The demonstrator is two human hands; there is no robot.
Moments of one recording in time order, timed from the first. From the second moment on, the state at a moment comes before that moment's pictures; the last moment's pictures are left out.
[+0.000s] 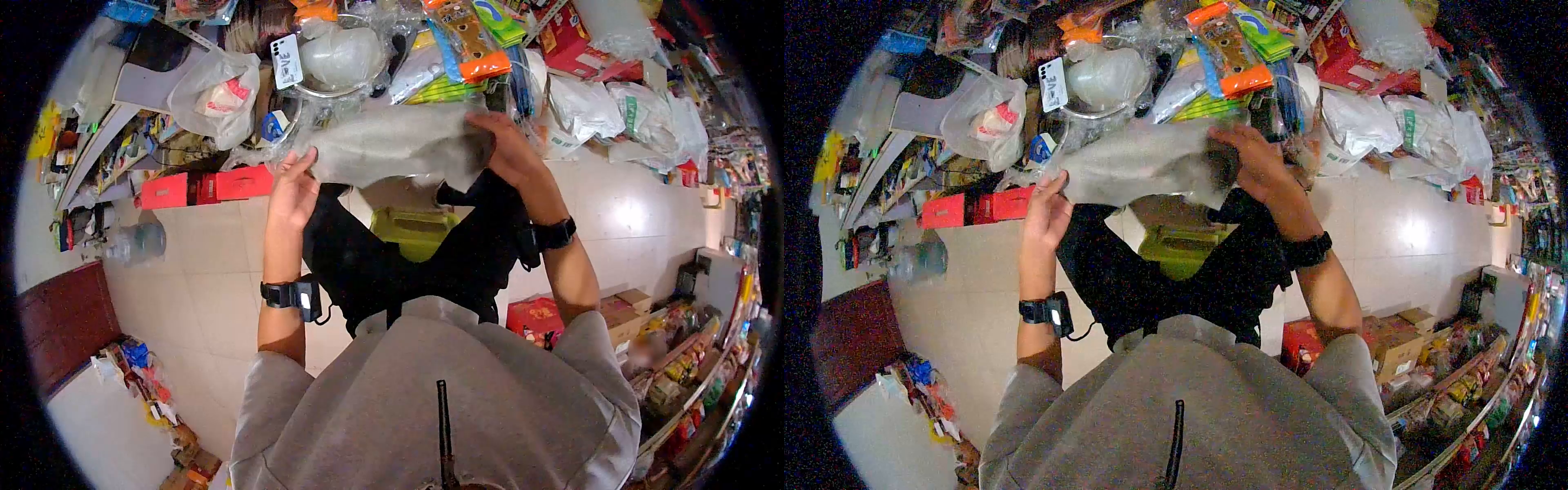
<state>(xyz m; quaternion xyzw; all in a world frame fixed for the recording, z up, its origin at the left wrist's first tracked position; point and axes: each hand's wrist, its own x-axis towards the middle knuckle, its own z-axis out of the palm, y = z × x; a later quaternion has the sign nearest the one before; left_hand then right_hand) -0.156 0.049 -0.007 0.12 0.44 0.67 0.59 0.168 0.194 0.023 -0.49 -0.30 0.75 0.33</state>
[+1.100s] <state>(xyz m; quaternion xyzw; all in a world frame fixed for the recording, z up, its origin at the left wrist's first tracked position) -0.156 0.043 0.035 0.56 0.71 0.34 0.26 0.204 0.191 0.036 -0.40 -0.63 0.60 0.27</state>
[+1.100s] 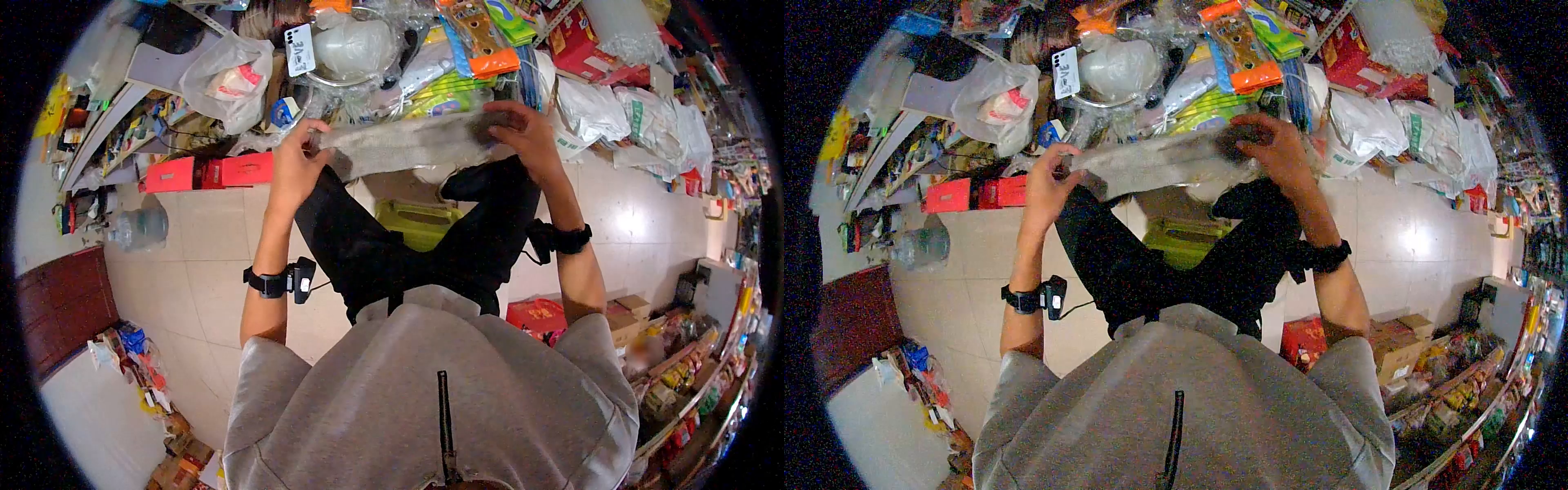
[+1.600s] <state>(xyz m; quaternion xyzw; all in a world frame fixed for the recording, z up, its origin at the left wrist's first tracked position) -0.165 0.046 0.074 0.57 0.74 0.32 0.15 0.196 0.203 0.039 -0.47 -0.79 0.28 0.26</state>
